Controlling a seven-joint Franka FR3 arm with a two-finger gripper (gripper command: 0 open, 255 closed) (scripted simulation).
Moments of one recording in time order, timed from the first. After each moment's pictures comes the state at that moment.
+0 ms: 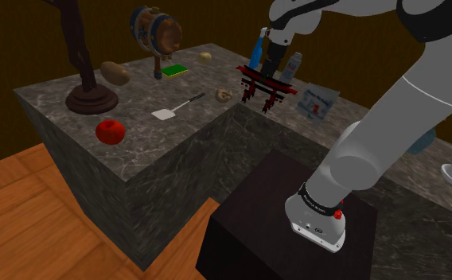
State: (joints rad) arm -0.01 -0.10 -0.58 -2.15 0.00 2.00 -0.66
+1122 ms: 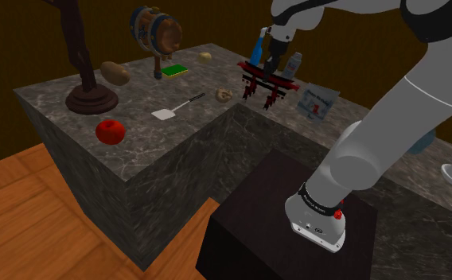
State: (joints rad) arm -0.01 -0.12 -0.58 -2.13 -0.01 1.96 -0.65
